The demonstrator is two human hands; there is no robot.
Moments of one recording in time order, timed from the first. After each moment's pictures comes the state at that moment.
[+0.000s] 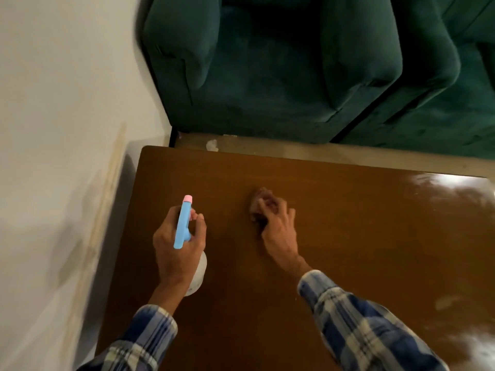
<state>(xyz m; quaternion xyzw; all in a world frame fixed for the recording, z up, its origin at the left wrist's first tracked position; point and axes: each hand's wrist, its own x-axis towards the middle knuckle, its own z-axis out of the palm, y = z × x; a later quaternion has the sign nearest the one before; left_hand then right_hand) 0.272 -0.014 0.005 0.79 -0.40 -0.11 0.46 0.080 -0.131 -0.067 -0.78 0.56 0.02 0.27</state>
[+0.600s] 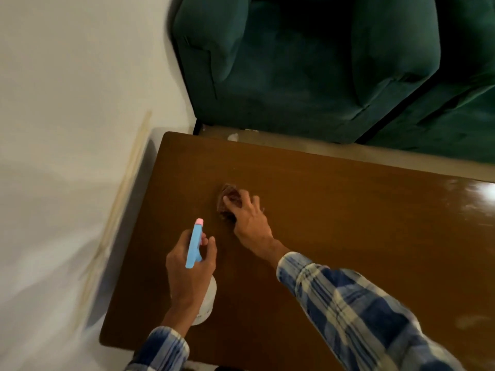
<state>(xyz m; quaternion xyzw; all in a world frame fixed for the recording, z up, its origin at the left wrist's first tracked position) 0.216 0.044 -0.002 0.84 -0.30 -0.16 0.42 0.144 -0.111 -0.068 -0.88 0.39 0.06 0.27</state>
